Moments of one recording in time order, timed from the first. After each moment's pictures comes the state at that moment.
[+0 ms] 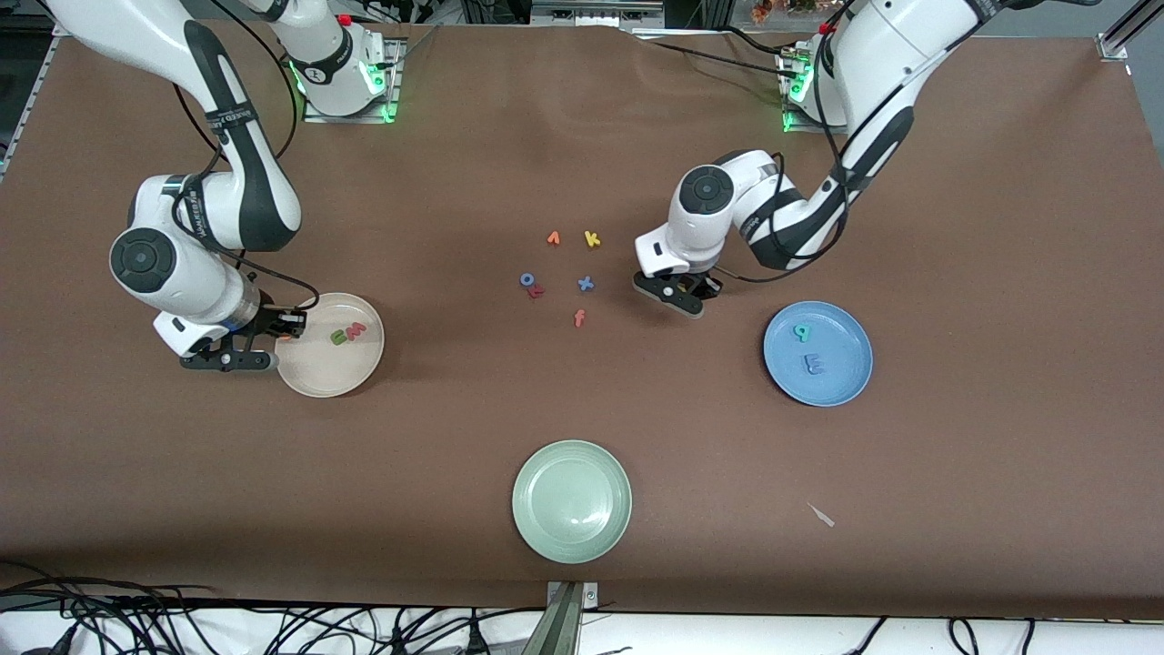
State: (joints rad) left arm -0.01 0.55 -0.60 -2.07 0.56 2.42 -0.51; right arm 0.16 0.35 -0.10 -2.02 -0.05 2.29 0.09
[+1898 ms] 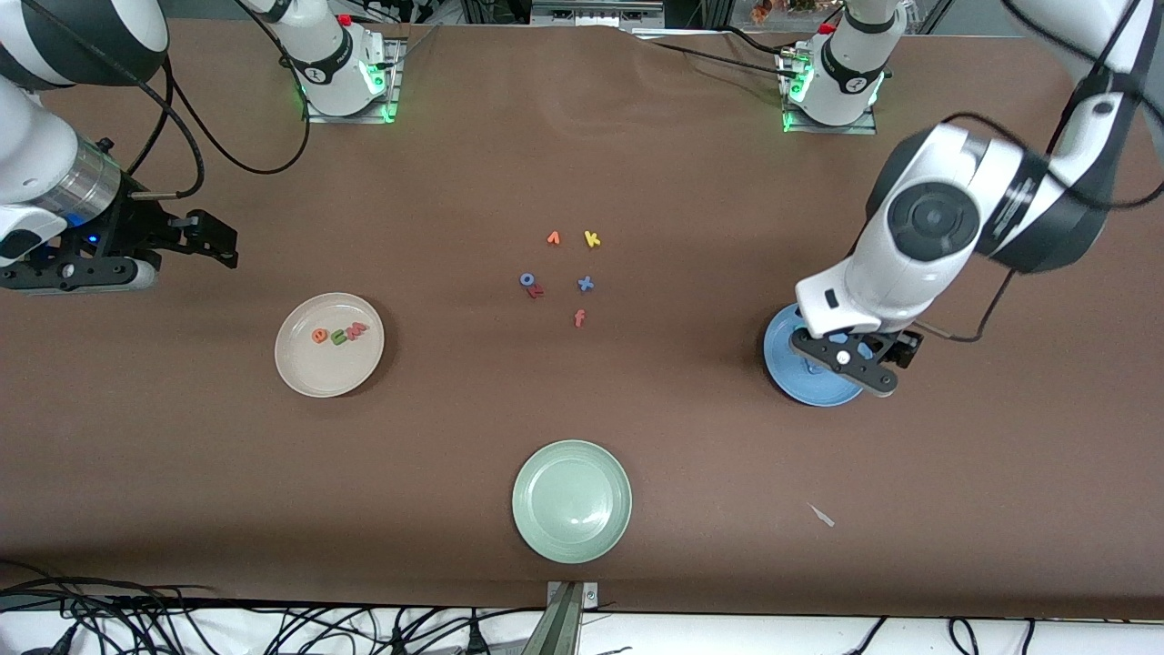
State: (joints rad) left arm 0.24 0.42 -0.70 -1.51 0.45 1.76 0.02; right arm 0.17 0.09 -0.06 -1.61 -0.01 1.69 0.04
